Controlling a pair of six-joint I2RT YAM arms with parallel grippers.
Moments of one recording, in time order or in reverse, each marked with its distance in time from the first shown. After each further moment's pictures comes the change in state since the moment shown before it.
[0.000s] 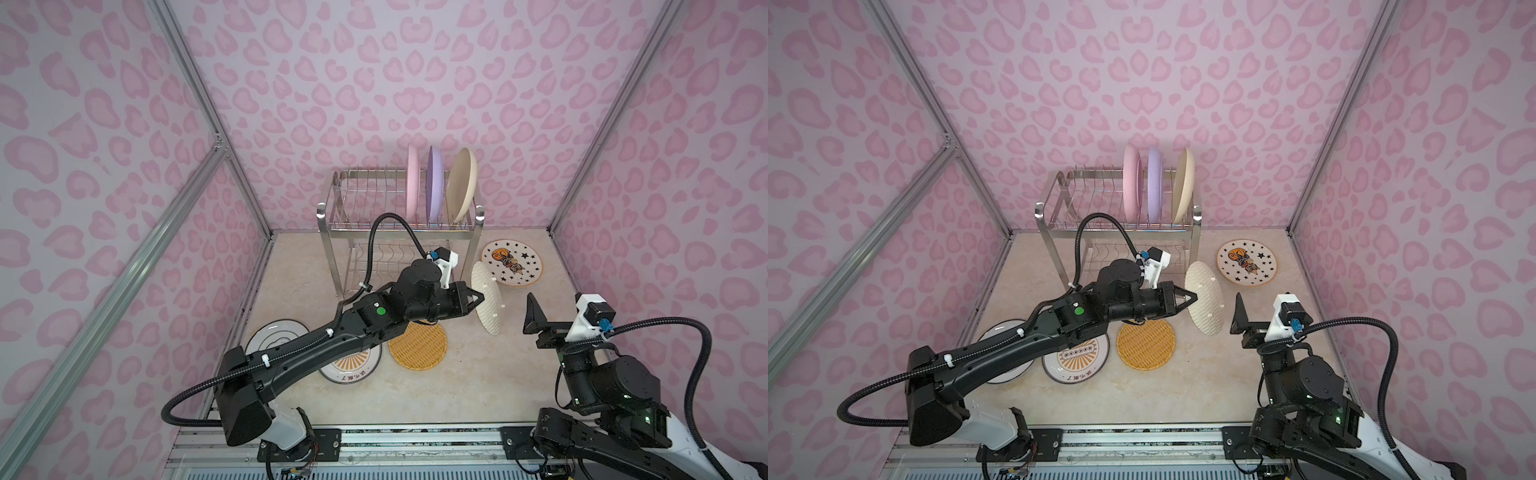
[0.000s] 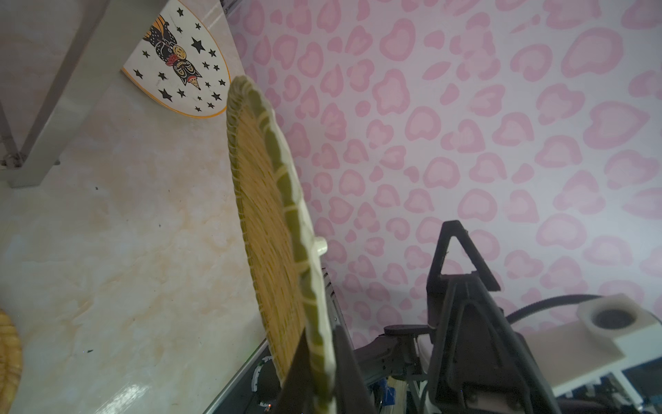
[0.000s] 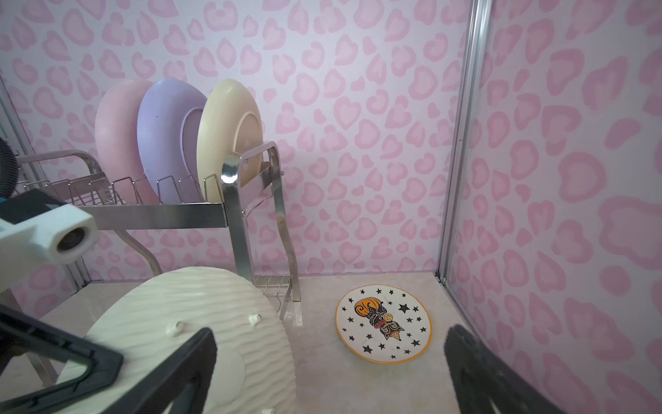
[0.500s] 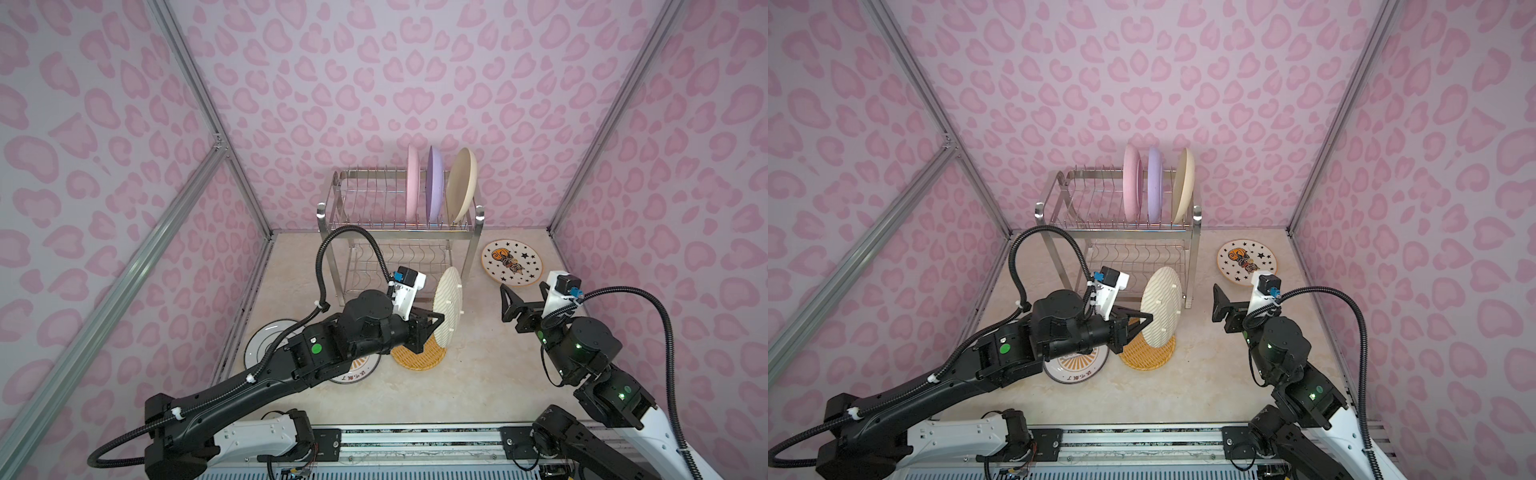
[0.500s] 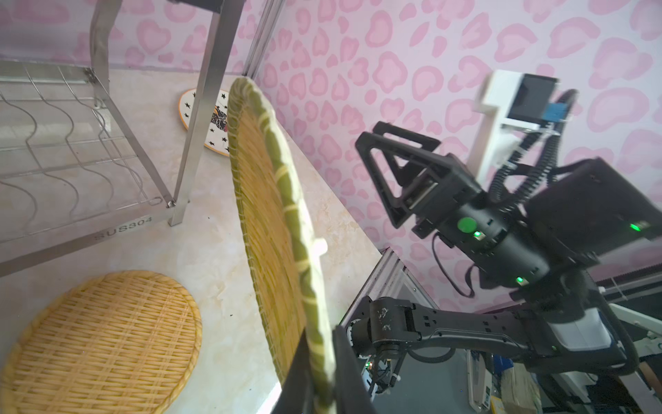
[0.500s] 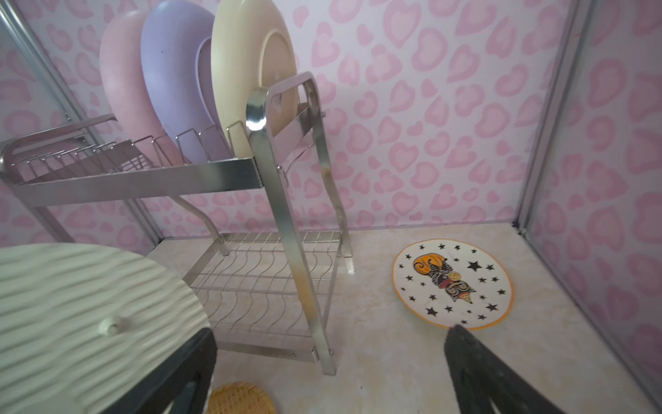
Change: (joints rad) left arm -0.070 -0.417 -0.200 -0.201 -0.210 0.386; right arm -0.481 0.191 0.047 -0.140 -0.704 0.346
